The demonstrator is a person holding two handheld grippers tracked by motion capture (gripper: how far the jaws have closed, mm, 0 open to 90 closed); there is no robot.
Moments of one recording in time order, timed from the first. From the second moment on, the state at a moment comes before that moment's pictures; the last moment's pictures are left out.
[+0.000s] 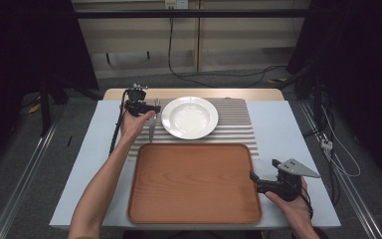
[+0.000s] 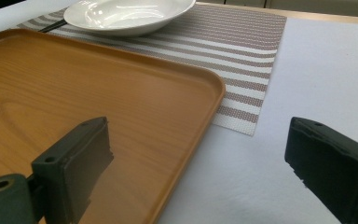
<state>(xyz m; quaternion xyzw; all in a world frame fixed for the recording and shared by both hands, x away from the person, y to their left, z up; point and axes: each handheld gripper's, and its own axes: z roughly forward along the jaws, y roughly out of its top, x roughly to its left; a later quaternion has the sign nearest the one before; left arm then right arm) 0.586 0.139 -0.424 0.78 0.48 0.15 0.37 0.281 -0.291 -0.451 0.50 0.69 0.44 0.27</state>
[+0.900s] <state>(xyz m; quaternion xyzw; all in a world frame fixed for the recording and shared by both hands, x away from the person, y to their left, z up) 0.618 0.122 -0.456 0.80 0.51 0.14 0.29 0.280 -0.293 -0.451 0.50 0.69 0.45 0.26</state>
